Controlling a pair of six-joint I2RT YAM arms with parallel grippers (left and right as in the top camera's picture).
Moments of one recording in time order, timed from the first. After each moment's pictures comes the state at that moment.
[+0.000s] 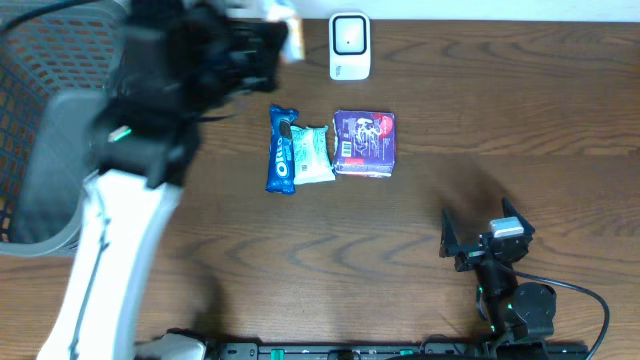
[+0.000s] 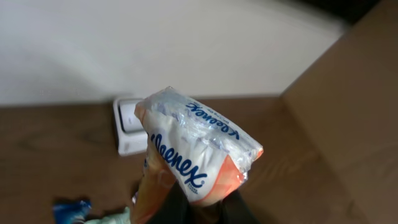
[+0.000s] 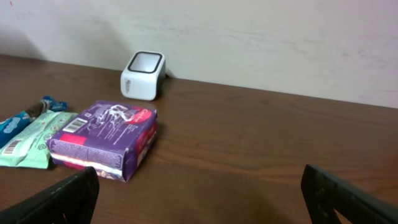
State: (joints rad) left arm -0.27 1.43 1.70 -0.63 0.36 -0.36; right arm 0.09 0.01 0.01 -0.07 -0.07 -0.06
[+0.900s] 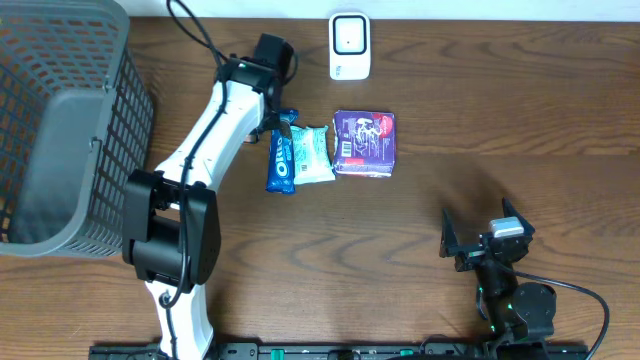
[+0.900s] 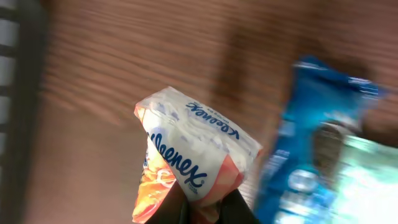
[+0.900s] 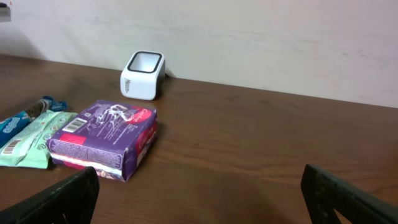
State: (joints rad) left arm -0.30 2.04 1.69 -1.01 -0.33 -0.46; right arm 0.09 0.01 0.01 -0.07 -0.07 -0.06
